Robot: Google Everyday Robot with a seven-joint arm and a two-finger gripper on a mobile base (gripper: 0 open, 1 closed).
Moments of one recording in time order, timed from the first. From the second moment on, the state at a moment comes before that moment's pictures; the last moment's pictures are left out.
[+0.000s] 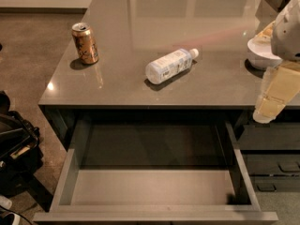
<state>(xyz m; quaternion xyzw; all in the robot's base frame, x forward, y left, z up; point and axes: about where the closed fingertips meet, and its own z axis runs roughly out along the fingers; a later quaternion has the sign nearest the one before) 0.438 -0.217 0.977 -0.60 0.78 -0.03 0.16</state>
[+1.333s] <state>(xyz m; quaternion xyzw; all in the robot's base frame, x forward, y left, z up) 0.515 -0.175 0.993 -0.70 0.68 -0.03 0.21</state>
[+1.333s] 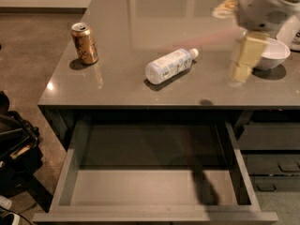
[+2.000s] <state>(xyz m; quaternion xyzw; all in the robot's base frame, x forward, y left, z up) 0.576 -0.072 0.969 -0.83 0.48 0.06 0.27</state>
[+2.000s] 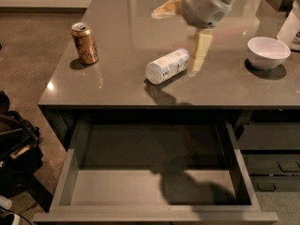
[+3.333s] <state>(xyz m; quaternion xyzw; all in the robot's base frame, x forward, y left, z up) 0.626 -0.086 0.954 -0.86 0.42 0.05 0.29</state>
